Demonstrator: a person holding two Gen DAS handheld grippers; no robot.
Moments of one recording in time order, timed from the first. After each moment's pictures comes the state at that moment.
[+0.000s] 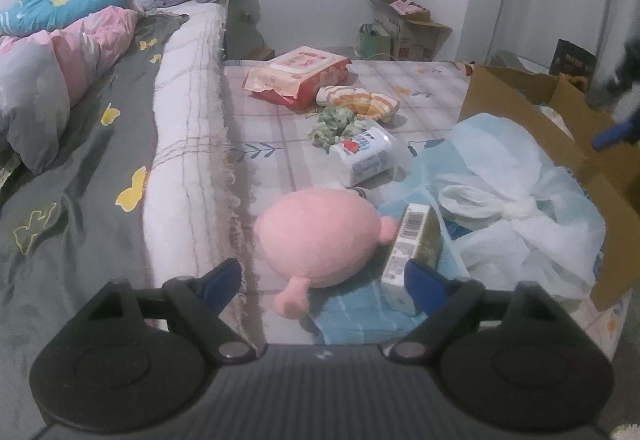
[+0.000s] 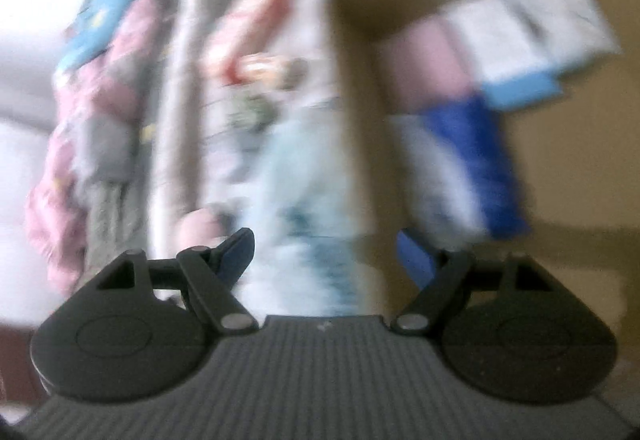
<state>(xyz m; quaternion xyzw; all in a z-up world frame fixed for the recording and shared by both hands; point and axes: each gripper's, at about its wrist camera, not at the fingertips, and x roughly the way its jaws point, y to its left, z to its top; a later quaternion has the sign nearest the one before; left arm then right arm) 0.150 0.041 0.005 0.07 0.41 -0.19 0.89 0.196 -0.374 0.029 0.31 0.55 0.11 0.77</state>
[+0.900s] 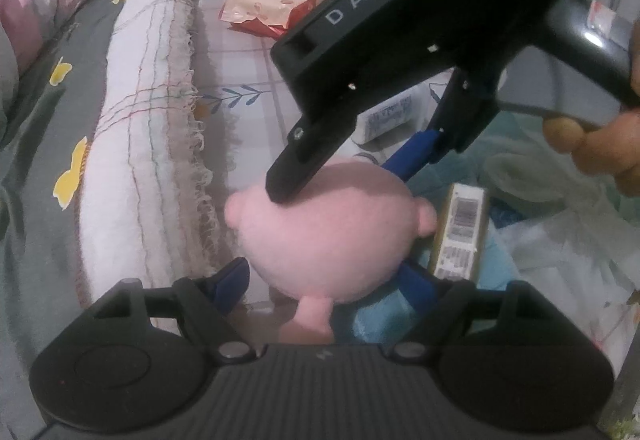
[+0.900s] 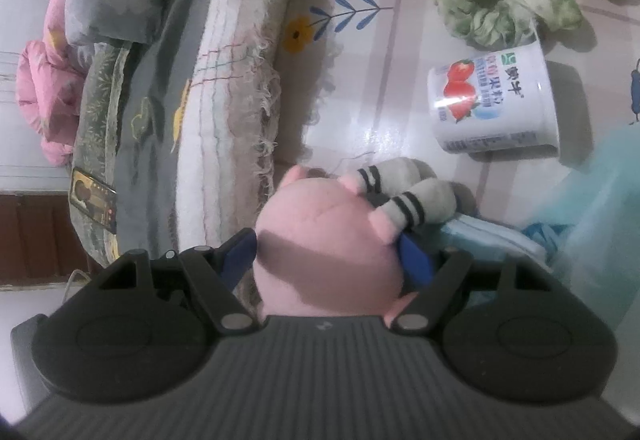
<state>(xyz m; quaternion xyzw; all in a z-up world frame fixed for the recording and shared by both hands) 0.219 0.023 -0.046 0.09 0.50 -0.20 0.84 0.359 -0.125 -0.084 0.22 0.68 0.22 0.66</state>
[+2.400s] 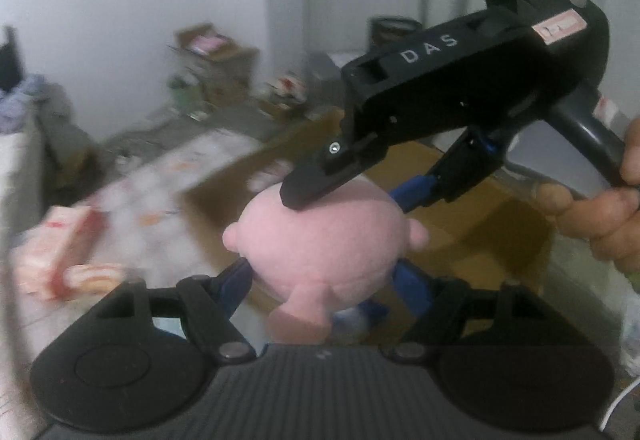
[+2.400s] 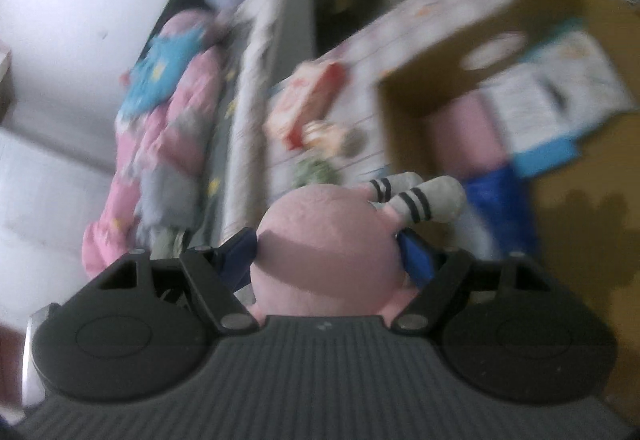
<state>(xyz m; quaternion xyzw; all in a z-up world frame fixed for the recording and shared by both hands) 0.152 -0.267 0.081 0.17 0.35 -0.43 0.82 0.170 -0.479 0.062 0.40 0.46 0.09 0.79</state>
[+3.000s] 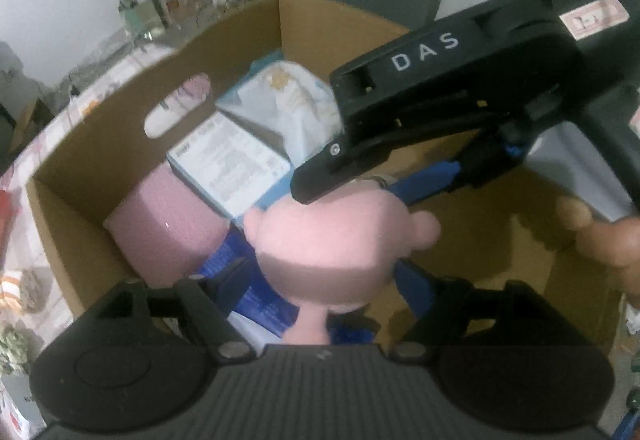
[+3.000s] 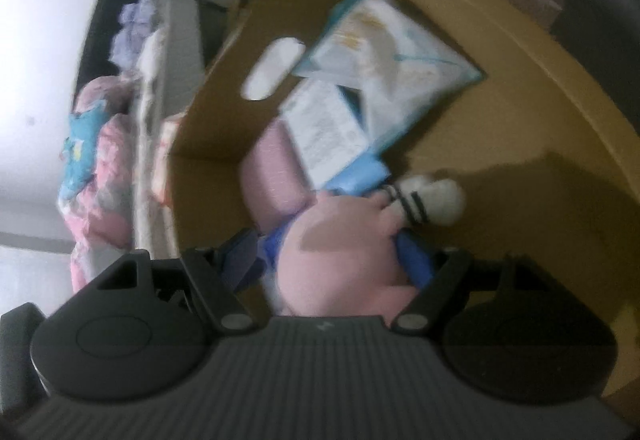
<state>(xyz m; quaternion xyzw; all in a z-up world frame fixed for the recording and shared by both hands) 0.204 -0.385 -0.025 0.25 0.47 -0.41 0.74 0.186 -0.579 -0.086 0.47 0.49 -0.02 0.74</state>
